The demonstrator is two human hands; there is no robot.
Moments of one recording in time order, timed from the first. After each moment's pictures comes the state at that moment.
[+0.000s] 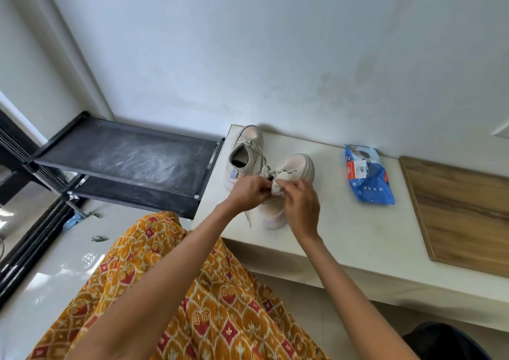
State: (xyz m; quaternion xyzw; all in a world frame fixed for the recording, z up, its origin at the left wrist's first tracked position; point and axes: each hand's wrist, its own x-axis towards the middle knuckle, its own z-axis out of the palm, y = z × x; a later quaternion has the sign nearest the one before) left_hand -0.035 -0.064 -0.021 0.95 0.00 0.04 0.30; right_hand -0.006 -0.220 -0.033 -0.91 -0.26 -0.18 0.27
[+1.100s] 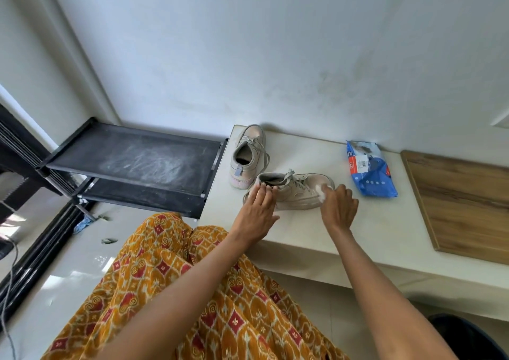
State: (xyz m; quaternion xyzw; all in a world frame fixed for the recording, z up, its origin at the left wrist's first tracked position) left_hand -0.088 -0.100 -0.070 0.99 -0.04 0.11 -0.10; right_hand 0.028 -0.282 -0.060 -0.99 -0.10 -0.10 0.09
